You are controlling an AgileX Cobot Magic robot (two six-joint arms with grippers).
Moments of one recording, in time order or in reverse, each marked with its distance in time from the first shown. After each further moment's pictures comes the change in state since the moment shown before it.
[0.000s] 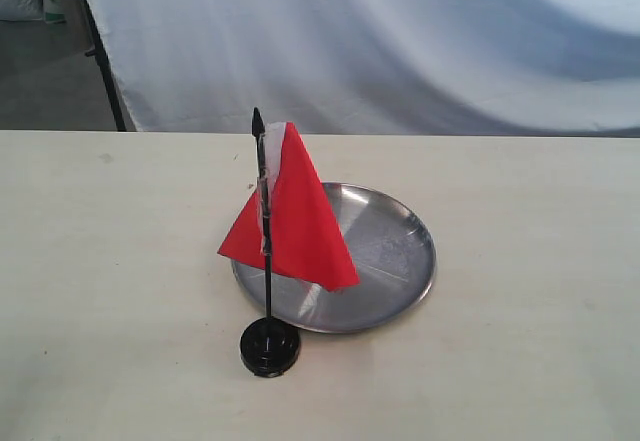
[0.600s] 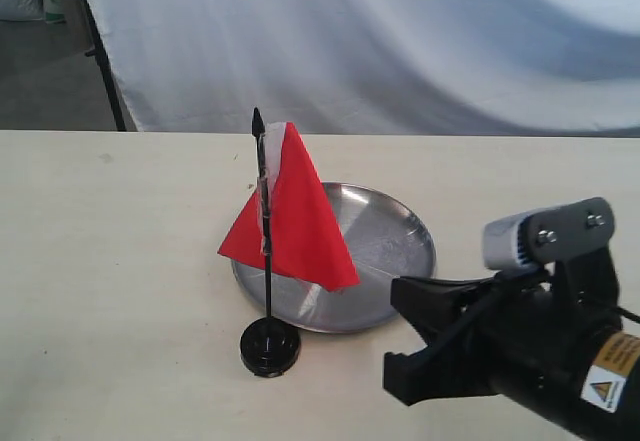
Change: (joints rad) left arm 0.000 0.000 0.000 0.000 0.000 0.000; right arm 0.369 0.830 -0.011 -0.068 -0.355 -0.053
